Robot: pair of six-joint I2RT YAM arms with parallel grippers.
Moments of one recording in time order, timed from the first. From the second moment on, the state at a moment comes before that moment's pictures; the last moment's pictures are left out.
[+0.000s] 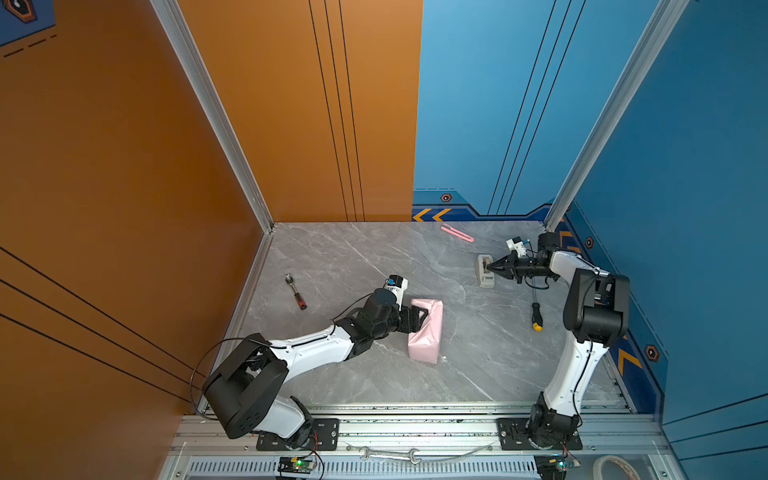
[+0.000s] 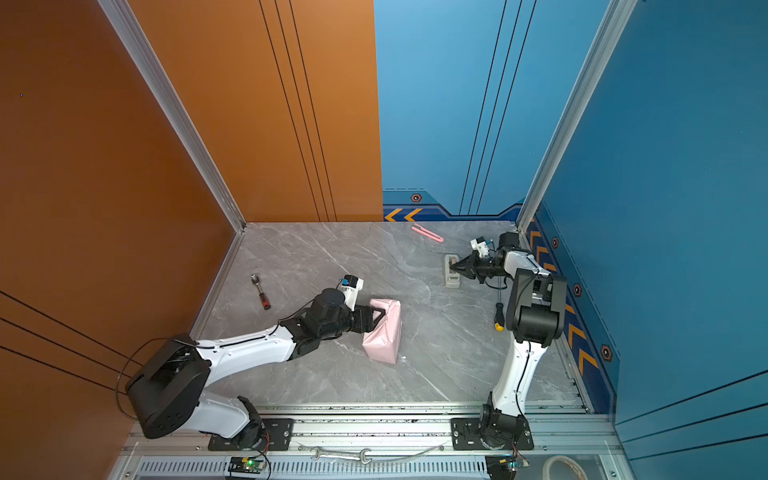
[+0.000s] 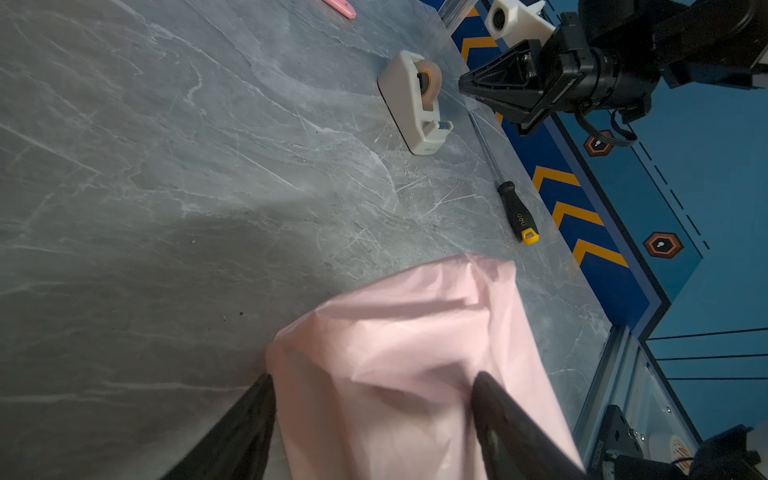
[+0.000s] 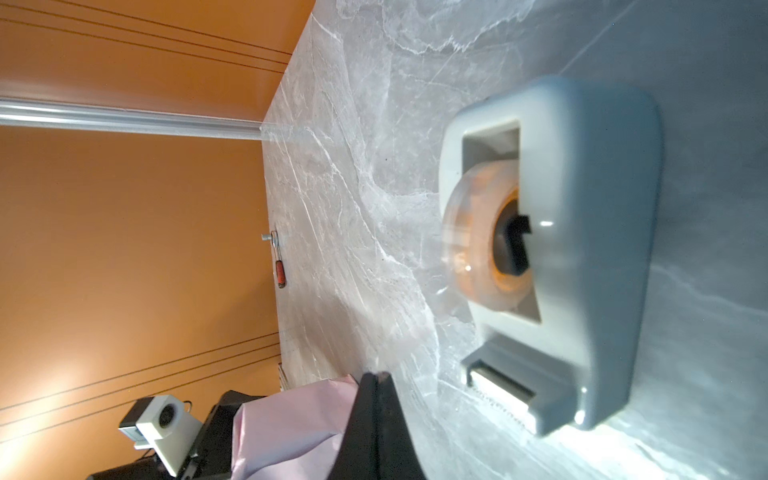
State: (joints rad) left arm -0.75 1.45 0.70 0.22 0.11 -0.61; right arm -0.22 2.05 1.45 -0.59 -1.07 0.26
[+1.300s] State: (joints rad) left arm -0.77 1.44 0.70 0.21 0.07 -0.60; right arm -0.22 1.88 0.97 -0.25 -0.91 0.52
